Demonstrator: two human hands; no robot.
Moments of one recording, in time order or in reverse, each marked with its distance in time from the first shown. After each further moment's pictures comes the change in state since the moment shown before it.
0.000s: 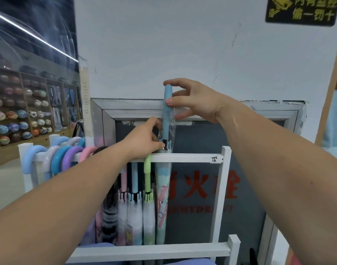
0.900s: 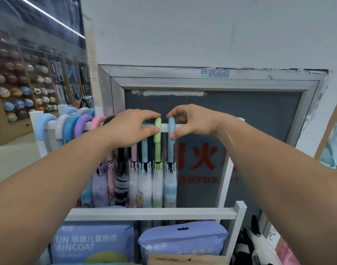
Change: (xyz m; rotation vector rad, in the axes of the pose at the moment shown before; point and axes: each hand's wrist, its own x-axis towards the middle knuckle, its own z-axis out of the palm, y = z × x) left_hand -0.060 -0.029 -0.026 0.340 -0.058 0.076; right_hand -0.024 0.082 0.061 -0.385 -0.244 0.178
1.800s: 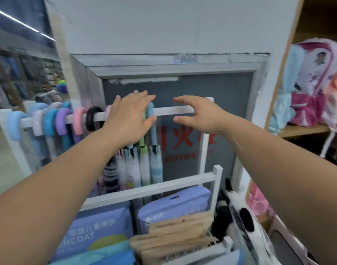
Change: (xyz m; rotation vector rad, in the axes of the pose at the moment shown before) left_hand -0.018 0.027 0.020 0.133 0.134 0.204; right_hand -0.101 -0.018 0.021 -0.379 0.381 0.147
